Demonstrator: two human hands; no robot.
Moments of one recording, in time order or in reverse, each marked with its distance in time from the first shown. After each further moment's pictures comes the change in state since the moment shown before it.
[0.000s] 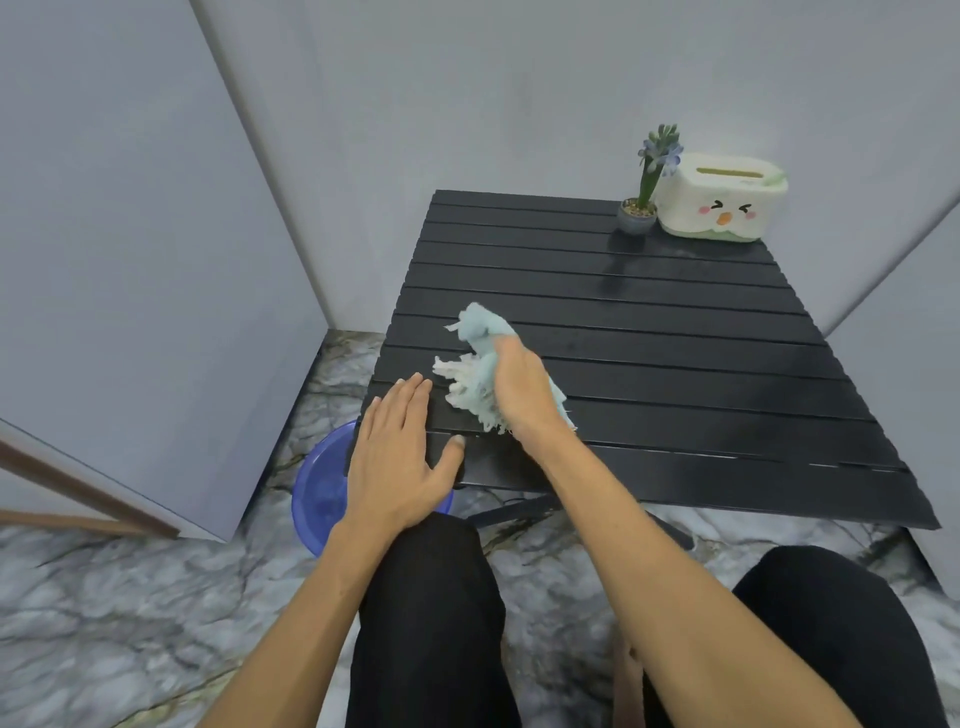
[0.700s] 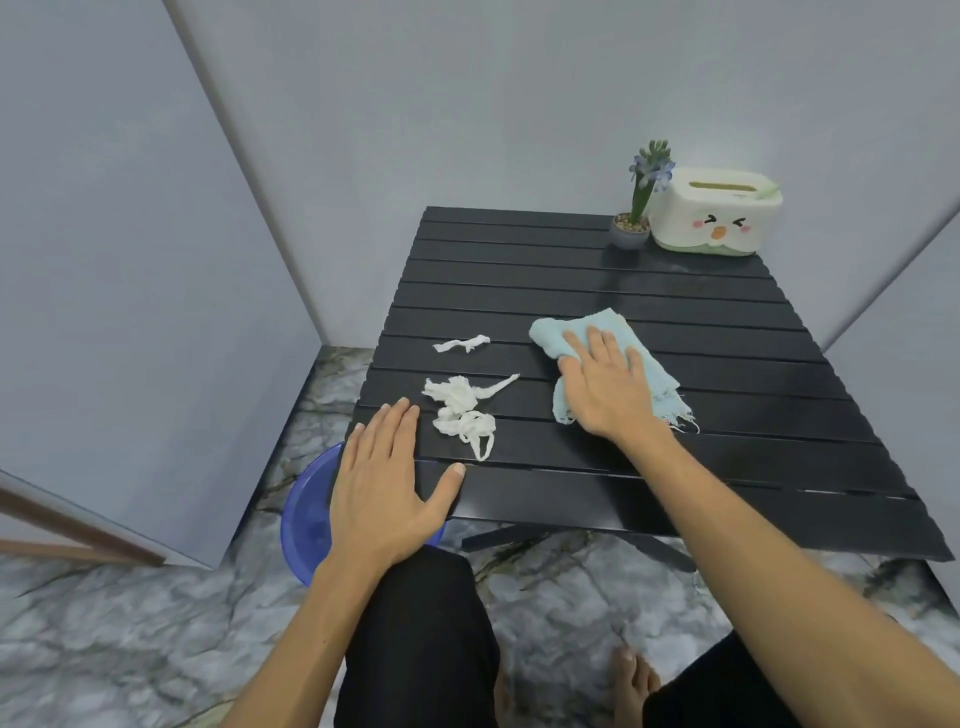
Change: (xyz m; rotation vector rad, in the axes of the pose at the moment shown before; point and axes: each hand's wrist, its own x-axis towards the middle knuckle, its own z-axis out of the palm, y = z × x) left_hand 0.003 0.004 0.006 0.116 -0.009 -0.064; right_hand 0.079 0.057 -0.094 -0.951 -0.020 -0.147
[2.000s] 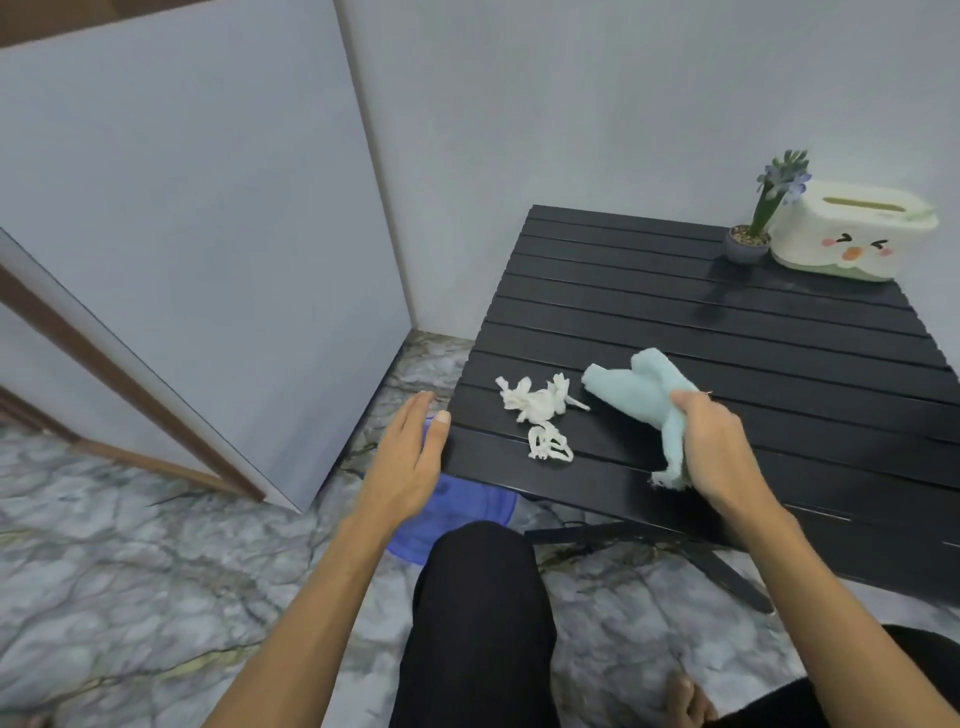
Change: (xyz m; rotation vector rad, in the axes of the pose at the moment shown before) left_hand -0.013 -0.073 -0.019 -0.516 -0.022 -0.276; right_hand -0.098 -0.048 -0.037 0.784 -0.012 0.199
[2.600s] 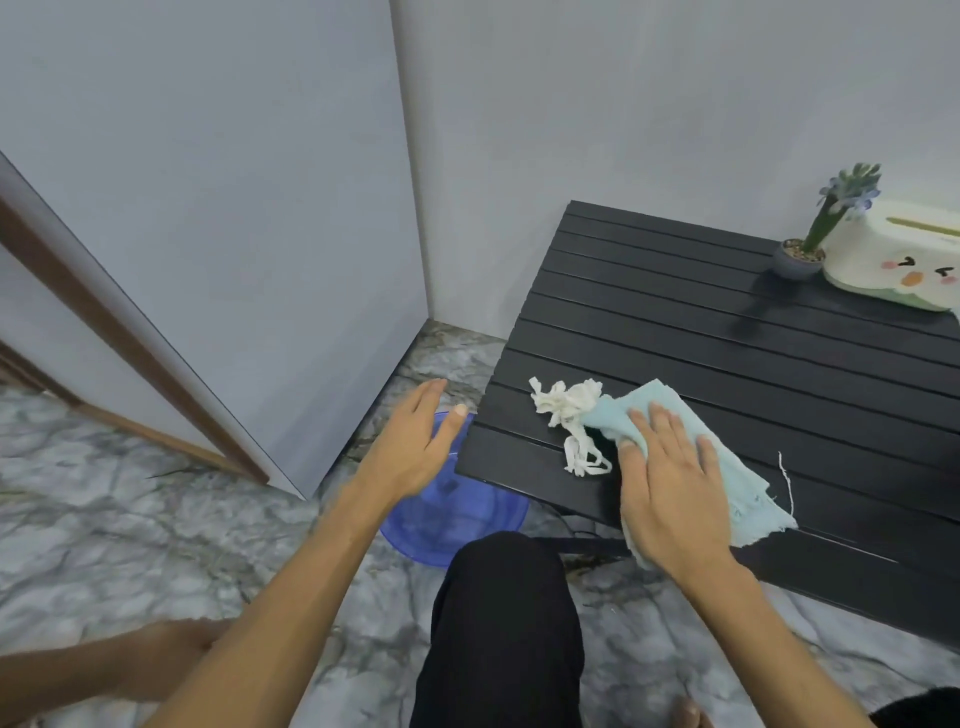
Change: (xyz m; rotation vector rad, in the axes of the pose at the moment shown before) left_hand 0.034 -0.046 -0.010 0.145 -0.091 0.059; right_hand -0.003 0.038 0.078 -0.812 0.048 -0.401
